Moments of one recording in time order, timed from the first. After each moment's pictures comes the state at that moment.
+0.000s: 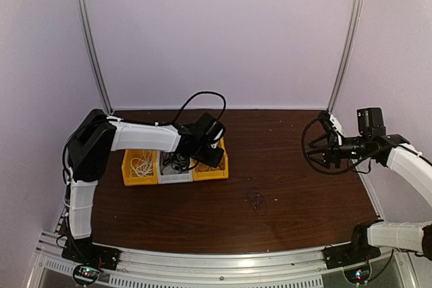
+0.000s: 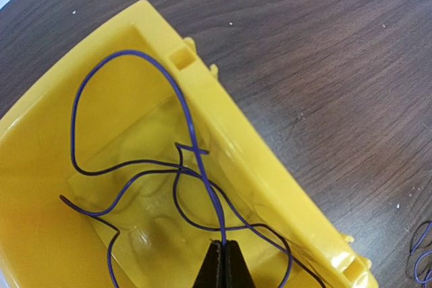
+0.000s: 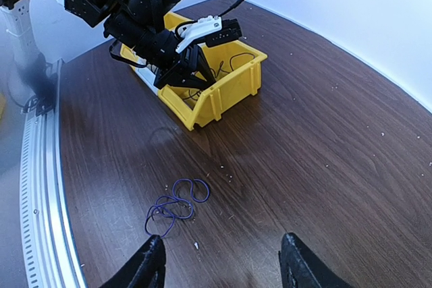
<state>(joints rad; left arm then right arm) -0.86 2.13 1.55 -0.35 -0.19 -0.29 0.07 1.00 0.77 -0.47 -0.88 -0.47</state>
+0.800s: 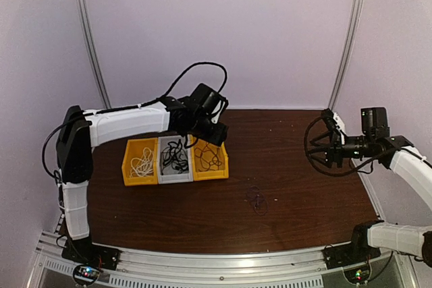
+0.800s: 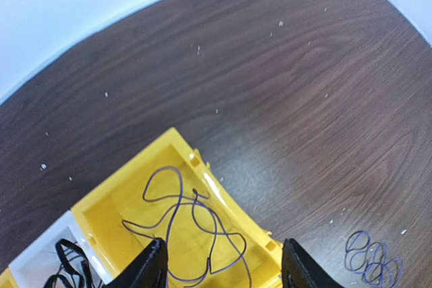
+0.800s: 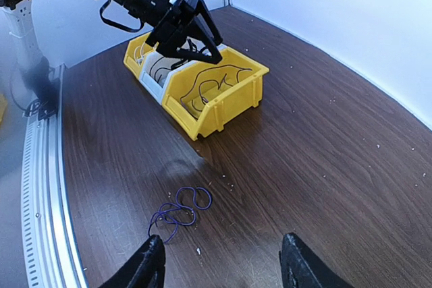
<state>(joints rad) -0.86 2.03 1.72 -0.52 -0.18 -0.23 0.07 0.96 0.77 -0.48 -0.89 -0.45</state>
